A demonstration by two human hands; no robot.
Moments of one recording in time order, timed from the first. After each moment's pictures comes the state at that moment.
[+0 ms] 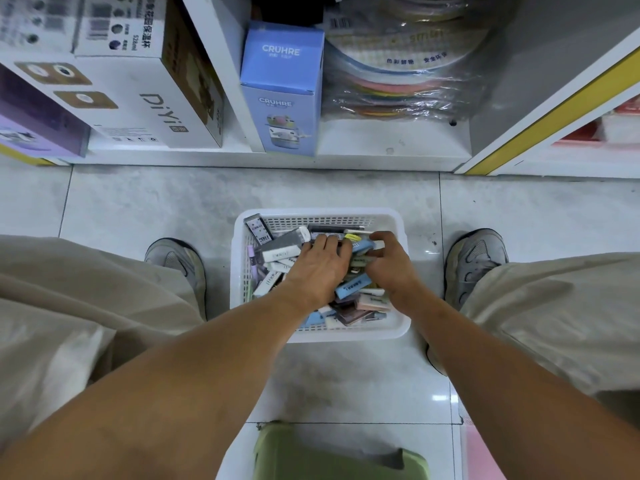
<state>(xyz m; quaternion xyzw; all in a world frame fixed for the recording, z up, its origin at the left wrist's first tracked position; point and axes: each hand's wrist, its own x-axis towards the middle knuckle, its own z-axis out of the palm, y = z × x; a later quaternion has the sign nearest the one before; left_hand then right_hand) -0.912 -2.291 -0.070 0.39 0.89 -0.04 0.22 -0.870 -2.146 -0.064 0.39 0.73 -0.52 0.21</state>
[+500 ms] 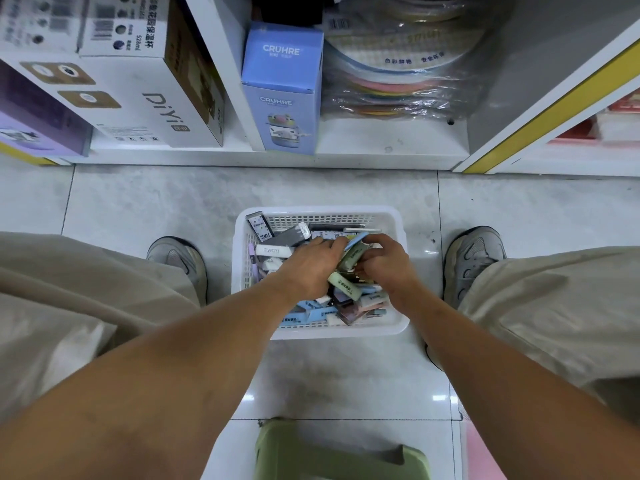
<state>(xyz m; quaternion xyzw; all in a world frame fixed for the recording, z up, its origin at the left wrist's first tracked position) -0.927 -2.302 -0.066 0.38 0.87 0.08 0.31 -0.866 -2.151 -0.064 0.40 0.67 -0.59 0.18</state>
